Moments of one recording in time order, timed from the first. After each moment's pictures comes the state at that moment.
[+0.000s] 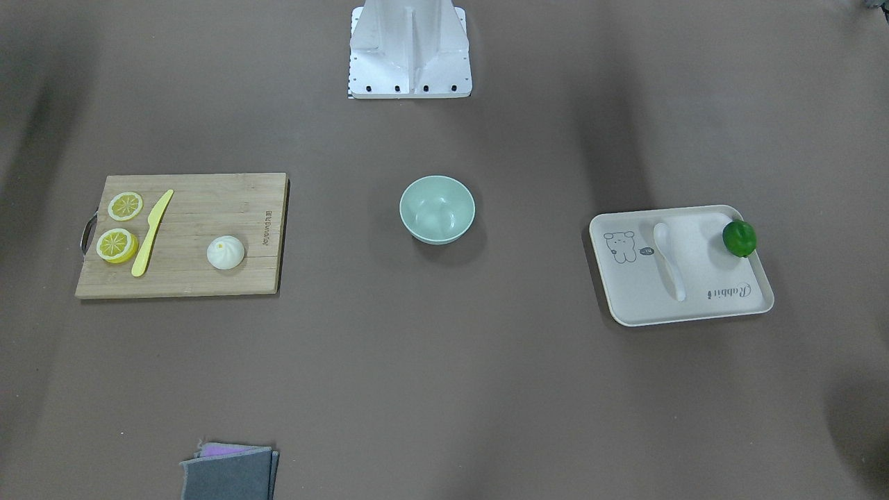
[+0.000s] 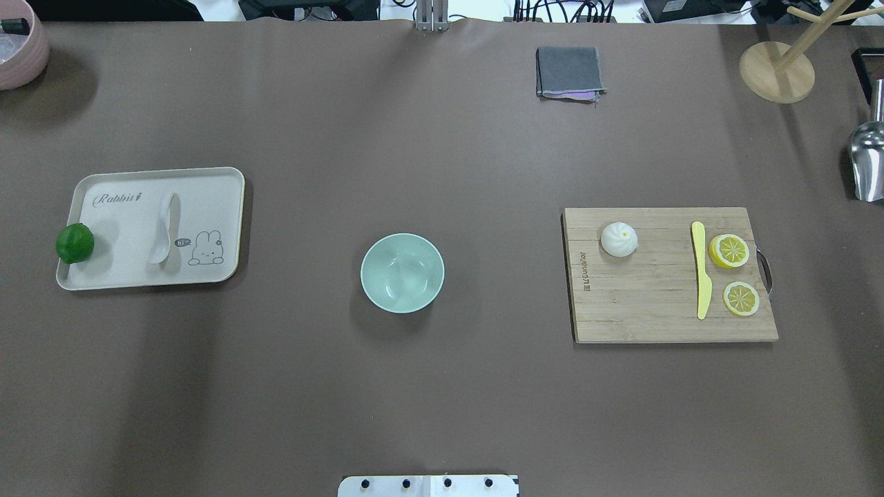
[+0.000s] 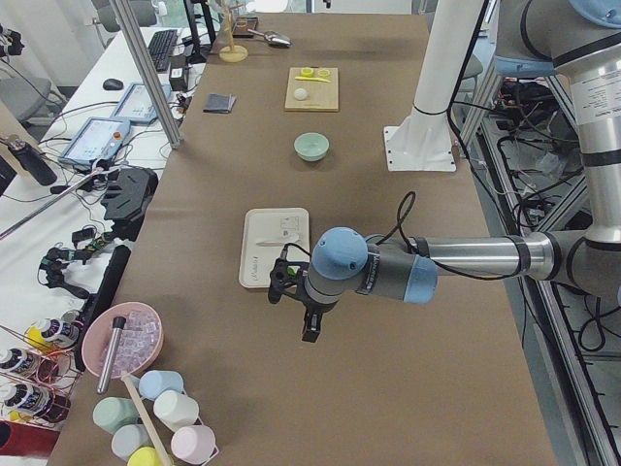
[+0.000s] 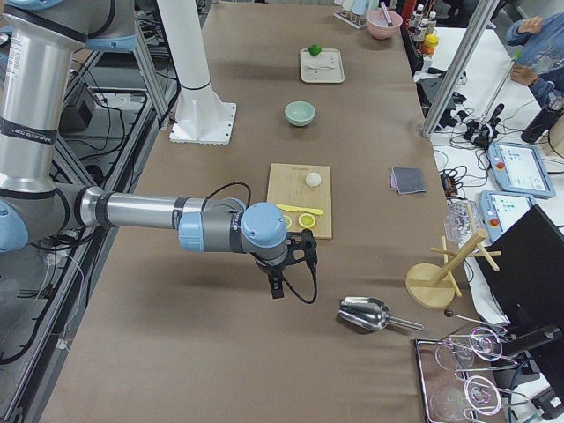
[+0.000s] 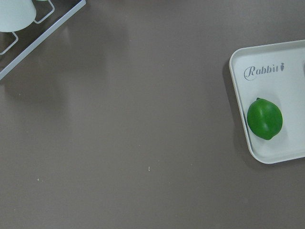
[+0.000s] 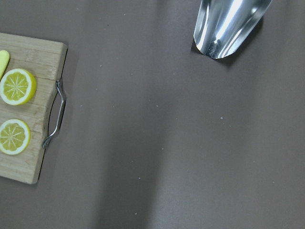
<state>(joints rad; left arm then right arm) -1.65 -1.28 -1.87 -1.76 -2.45 0.01 1.60 -1.86 1.84 -1.50 2.47 -0.18</state>
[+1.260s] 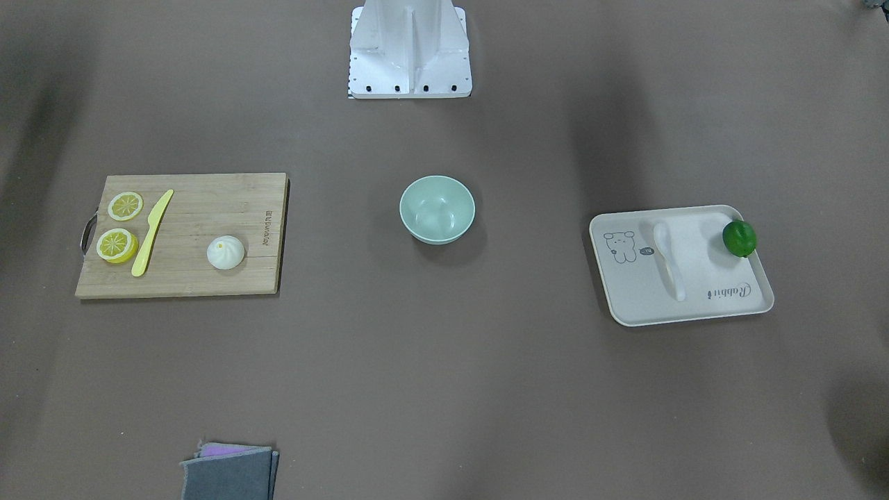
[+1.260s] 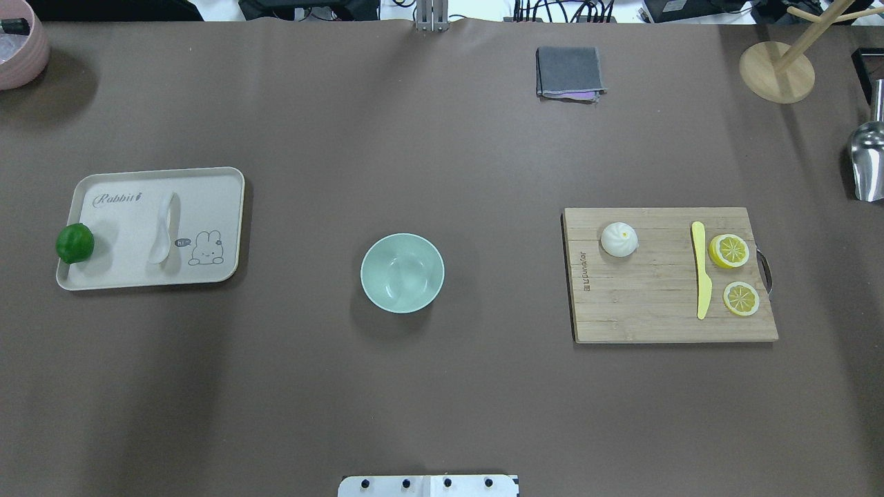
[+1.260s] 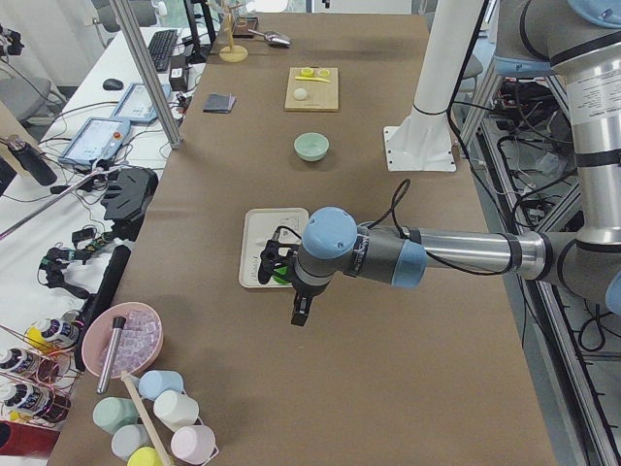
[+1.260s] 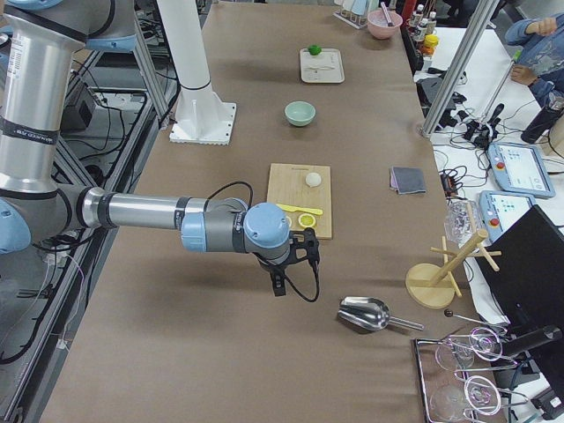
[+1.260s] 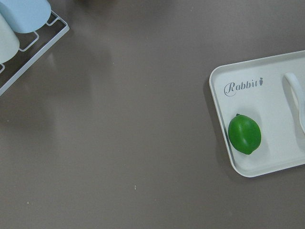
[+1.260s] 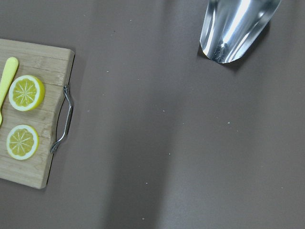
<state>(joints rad) -1.64 -1.30 -1.90 -1.76 -2.45 0.01 1.60 -1.85 1.84 -1.50 2.49 -0.17</state>
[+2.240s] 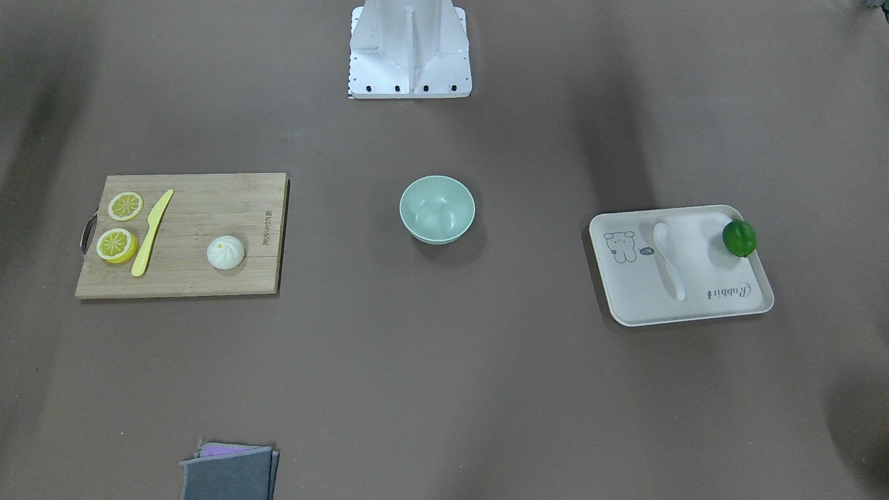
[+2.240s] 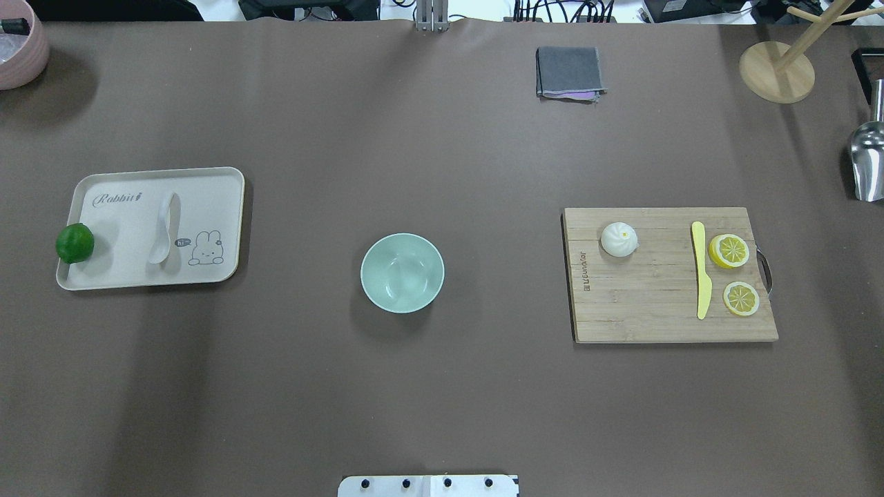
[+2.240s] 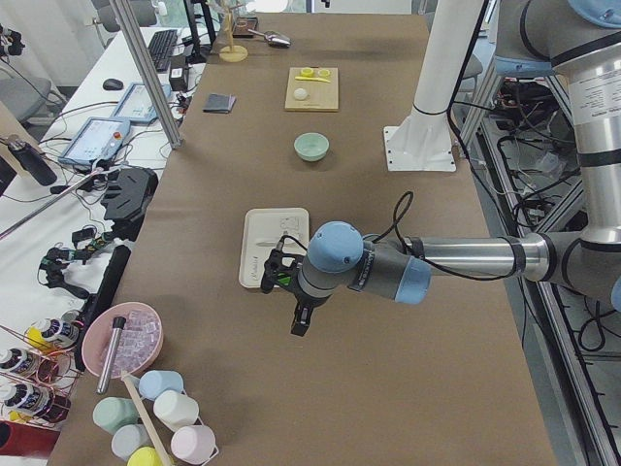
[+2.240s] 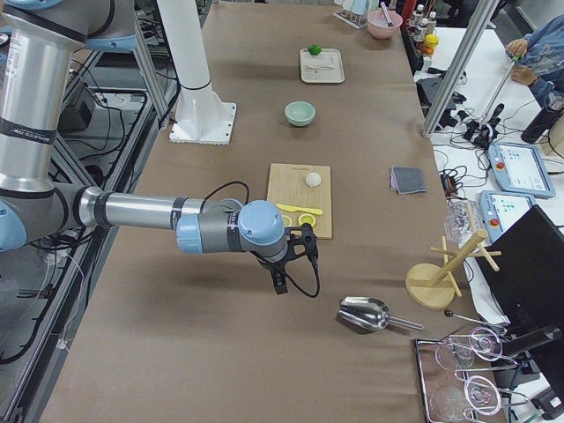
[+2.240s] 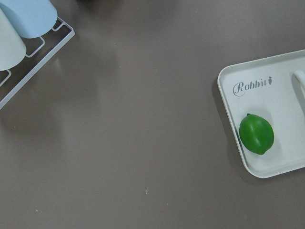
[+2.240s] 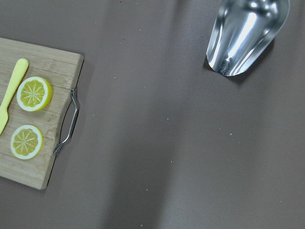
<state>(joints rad) -1.64 -1.27 -1.85 -1.90 -2.45 0.01 1.61 -1.87 1.84 -1.41 2.50 -0.17</state>
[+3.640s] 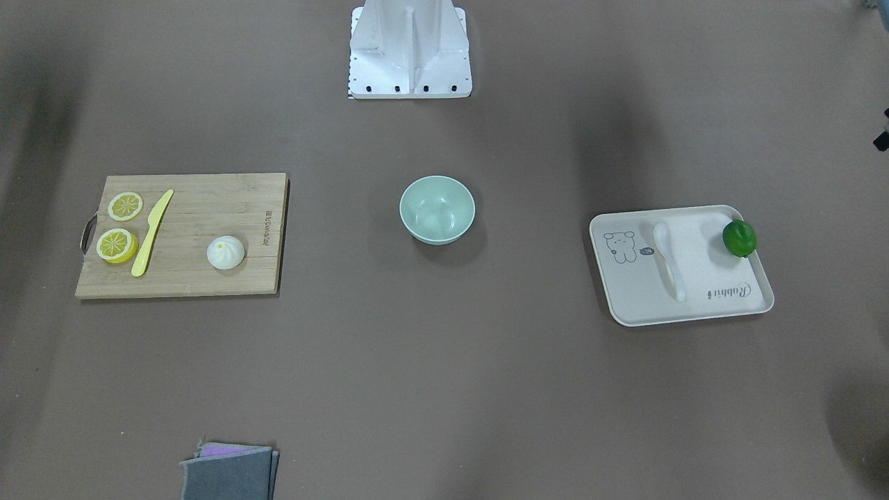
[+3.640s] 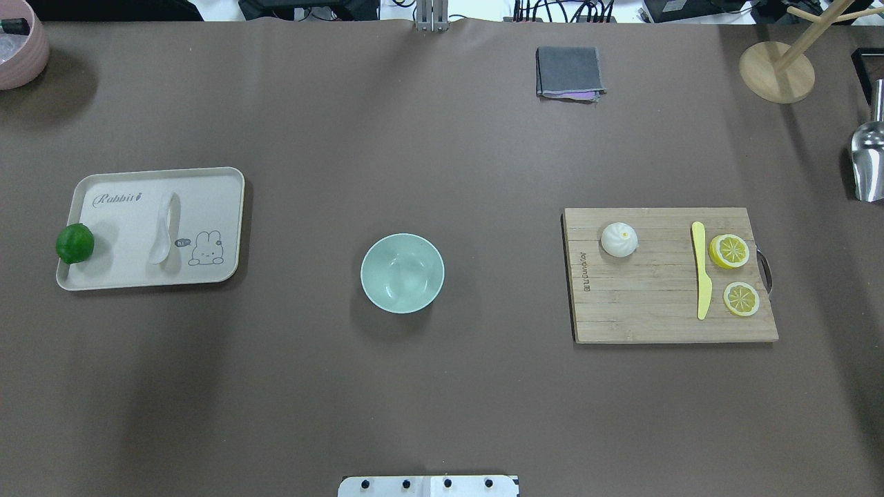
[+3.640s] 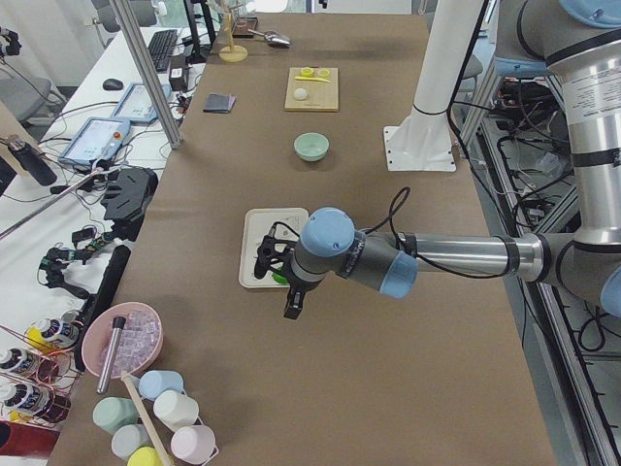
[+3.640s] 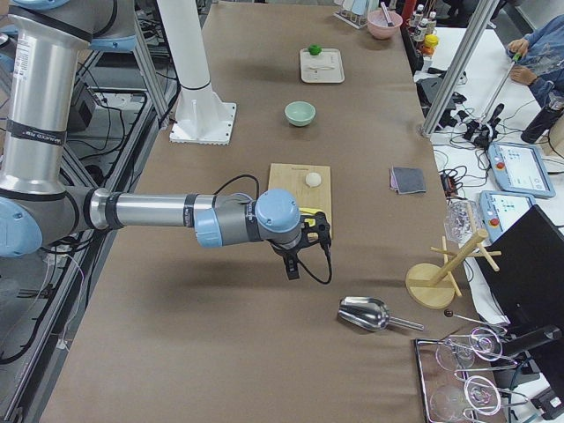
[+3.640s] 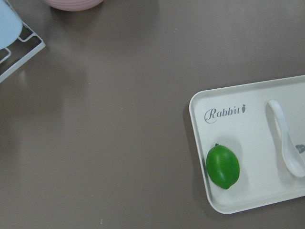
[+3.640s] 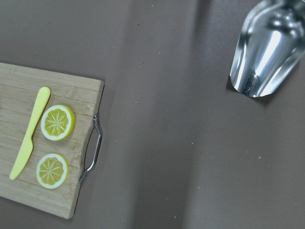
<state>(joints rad) -1.44 -1.39 -1.85 -1.95 -2.41 -0.37 1.53 -1.79 1.84 -1.38 2.53 0.01</state>
